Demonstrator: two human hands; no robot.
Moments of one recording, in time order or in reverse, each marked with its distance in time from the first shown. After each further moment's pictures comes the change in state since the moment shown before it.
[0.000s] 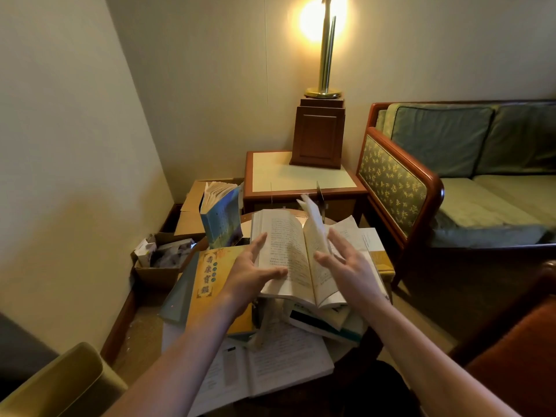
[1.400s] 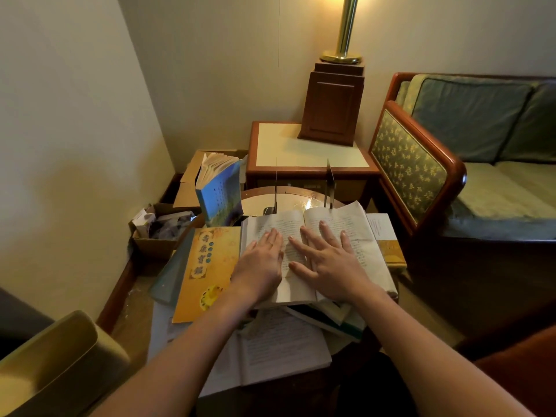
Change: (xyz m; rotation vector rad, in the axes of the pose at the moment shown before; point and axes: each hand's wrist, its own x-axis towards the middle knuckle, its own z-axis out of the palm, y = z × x) left_hand 0.043 -0.051 0.023 1.167 -0.052 0.158; right_hand 0.063 0.067 0.019 -1.134 -0.346 -0.246
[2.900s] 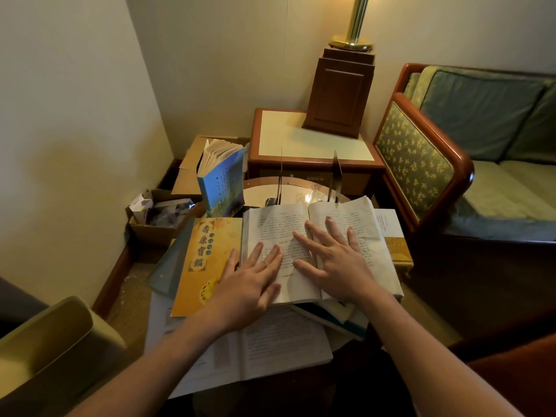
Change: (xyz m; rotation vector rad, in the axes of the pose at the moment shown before) left_hand -0.052 -0.031 0.004 0.015 -0.145 0.142; right_hand -0.001 0.000 0.004 0.033 -0.010 0.021
